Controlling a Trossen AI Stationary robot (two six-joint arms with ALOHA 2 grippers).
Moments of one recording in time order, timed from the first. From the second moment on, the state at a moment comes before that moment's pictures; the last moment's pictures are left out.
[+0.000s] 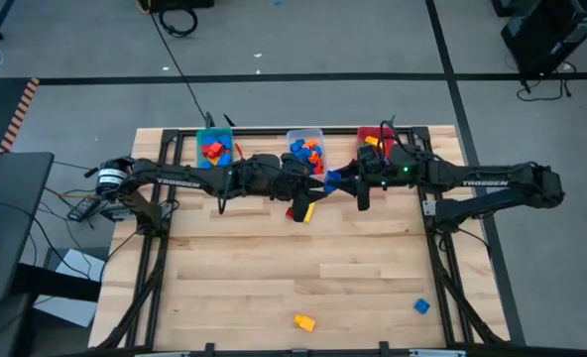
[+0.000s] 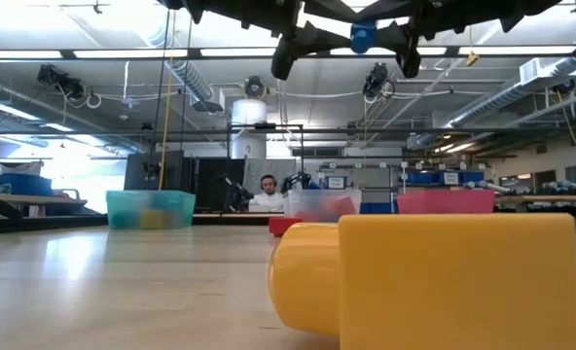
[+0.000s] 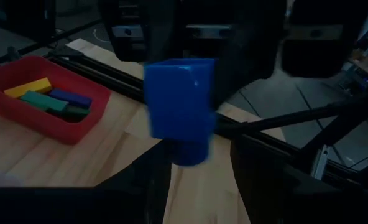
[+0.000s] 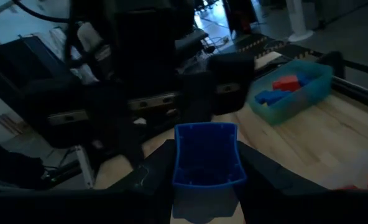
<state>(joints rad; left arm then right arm) 0.08 1.62 1.22 0.17 -0.01 -0.39 -0.16 1.05 0.73 0.14 -0.14 0.45</state>
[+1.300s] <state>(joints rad) 0.08 1.70 1.22 0.31 0.14 -0.45 -0.15 1.11 0.73 0.20 -0.23 0.45</state>
